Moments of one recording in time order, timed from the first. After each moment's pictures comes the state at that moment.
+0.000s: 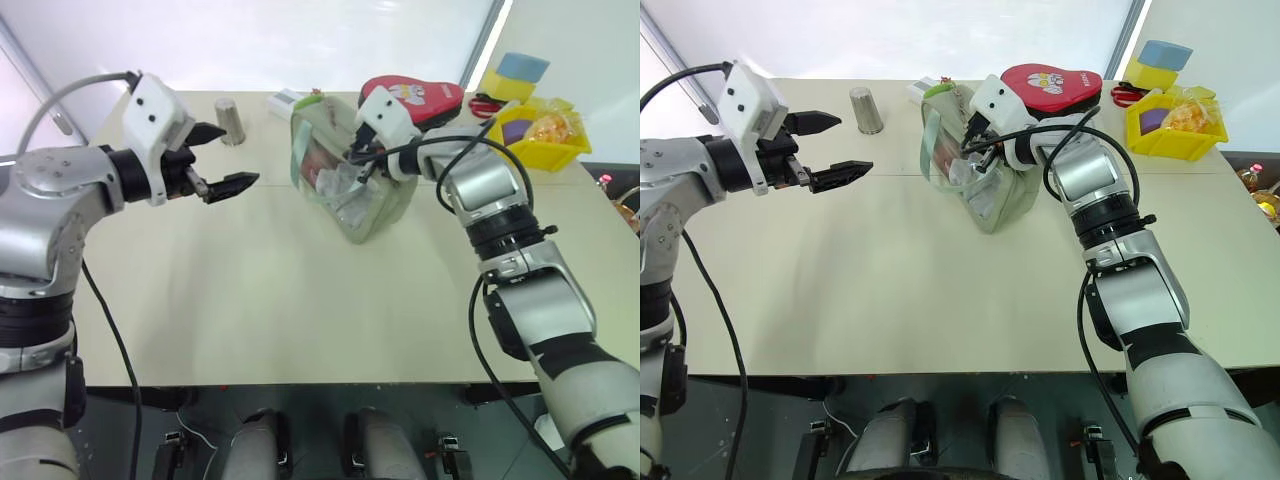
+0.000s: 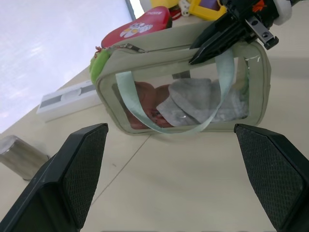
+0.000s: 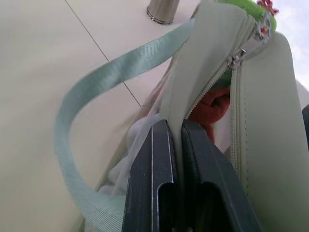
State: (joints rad) left arm -0.75 0.85 0.09 -0.22 -0.45 0.76 -0.84; right arm -1.20 -0.44 0.27 0.57 0.01 0.42 0.81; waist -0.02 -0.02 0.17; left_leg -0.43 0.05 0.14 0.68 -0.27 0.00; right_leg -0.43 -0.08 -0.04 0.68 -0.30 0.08
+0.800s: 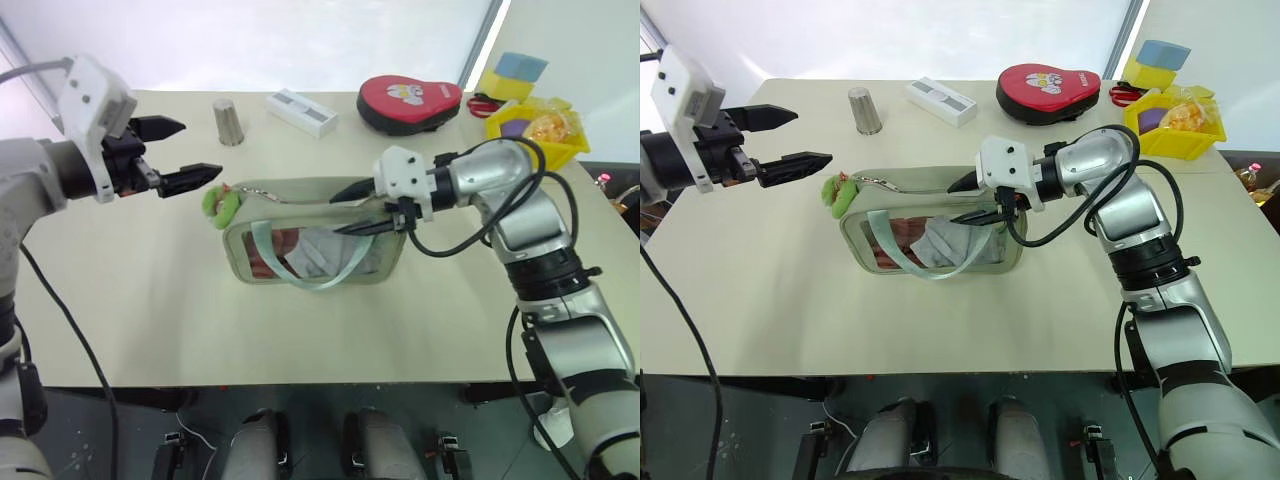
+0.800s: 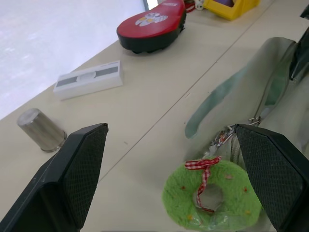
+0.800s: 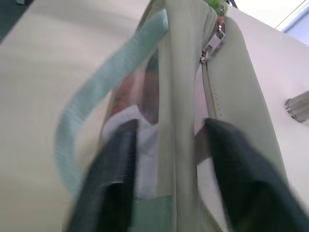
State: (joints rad) left arm -0.71 0.99 0.22 -0.23 -0.57 0.86 -0.87; right arm -0.96 -0.62 0.25 0.13 0.19 0.22 1.35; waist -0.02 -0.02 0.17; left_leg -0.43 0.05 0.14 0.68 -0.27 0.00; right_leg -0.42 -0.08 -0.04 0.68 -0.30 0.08
